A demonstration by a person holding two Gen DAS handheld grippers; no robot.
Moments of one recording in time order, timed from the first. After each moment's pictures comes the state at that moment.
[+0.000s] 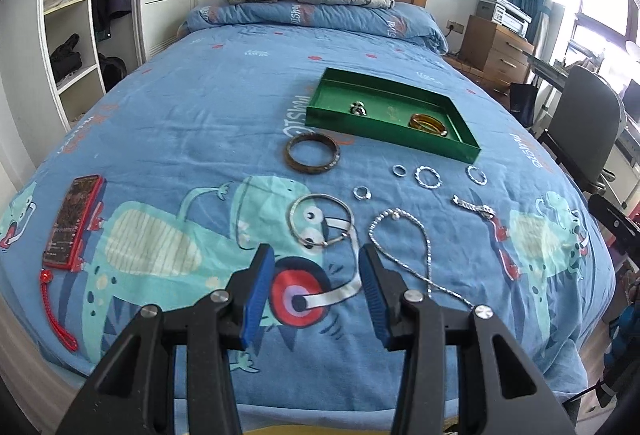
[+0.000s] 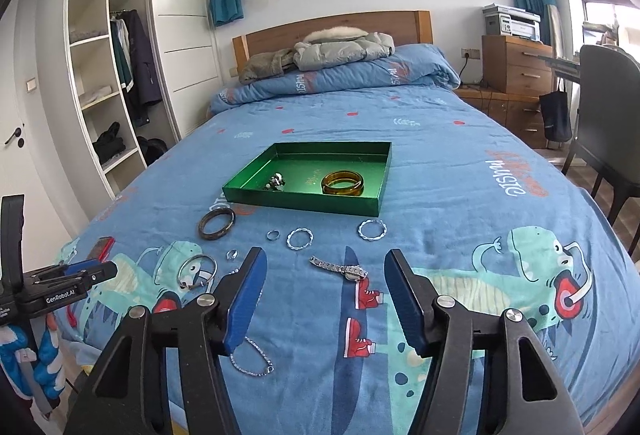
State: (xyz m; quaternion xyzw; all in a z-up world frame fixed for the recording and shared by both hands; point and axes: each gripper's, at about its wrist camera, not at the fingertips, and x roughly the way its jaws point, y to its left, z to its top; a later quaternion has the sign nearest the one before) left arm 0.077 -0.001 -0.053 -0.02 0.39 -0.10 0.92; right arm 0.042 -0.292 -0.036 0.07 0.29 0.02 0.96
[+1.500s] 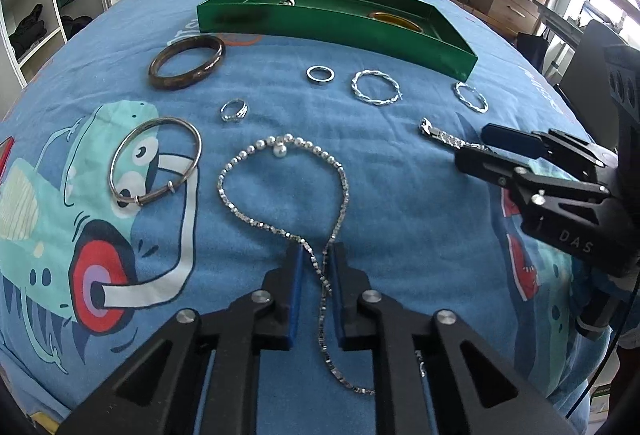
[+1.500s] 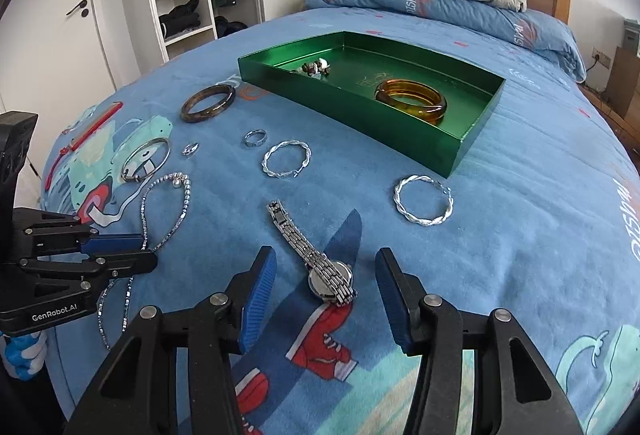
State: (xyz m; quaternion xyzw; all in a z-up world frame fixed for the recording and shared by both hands) left arm 0.136 -0.127 -0.151 -0.01 0.48 -0.09 0.87; right arm 0.189 -0.304 -0.155 -0.08 0.40 0.23 0.88
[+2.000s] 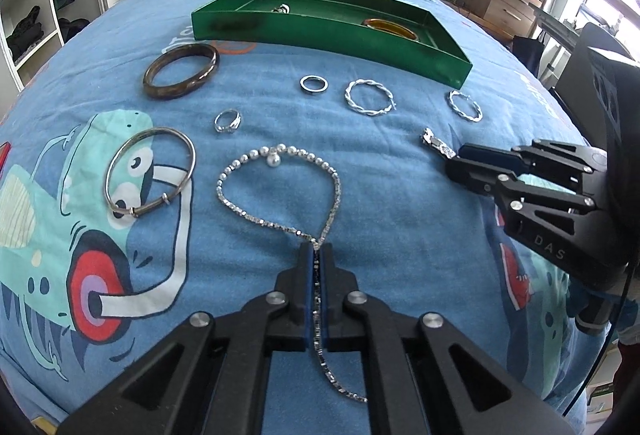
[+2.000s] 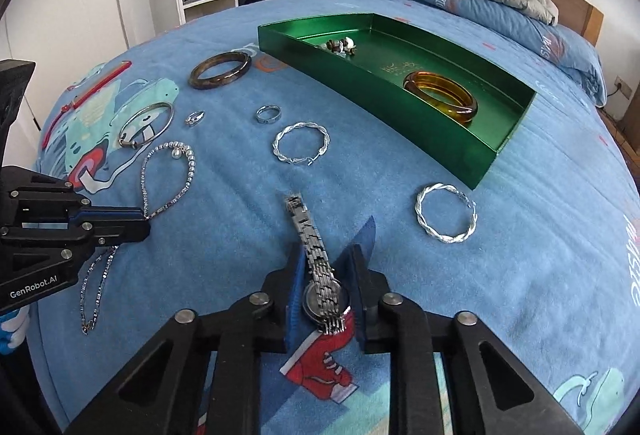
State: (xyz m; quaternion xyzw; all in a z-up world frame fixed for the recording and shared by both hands) left arm 0.138 -0.130 -0.146 -0.01 0.48 -0.10 0.87; right arm 0.193 -0.294 -0.161 -0.13 0.42 0.23 0.87
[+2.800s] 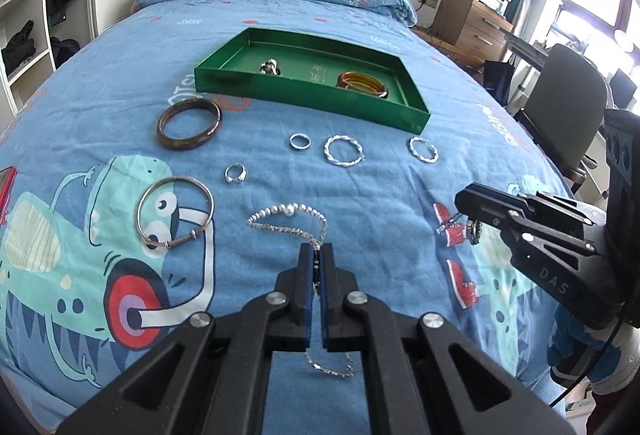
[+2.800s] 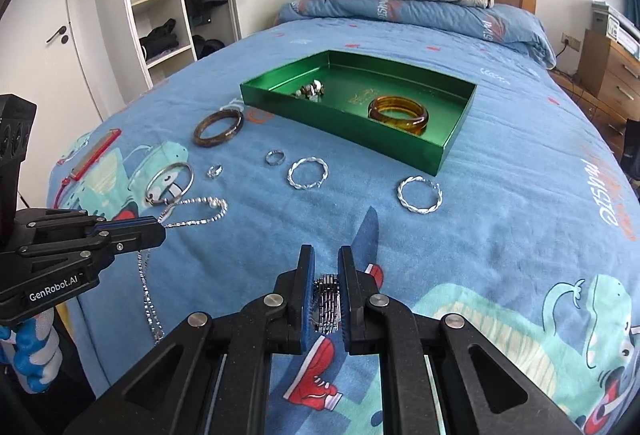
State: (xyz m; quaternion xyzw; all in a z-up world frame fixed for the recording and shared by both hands) left arm 0.116 -0.109 -0.092 -0.03 0.42 -0.15 0.89; right arm 0.143 -0.296 -0.110 -0.03 0.39 0.16 0.91
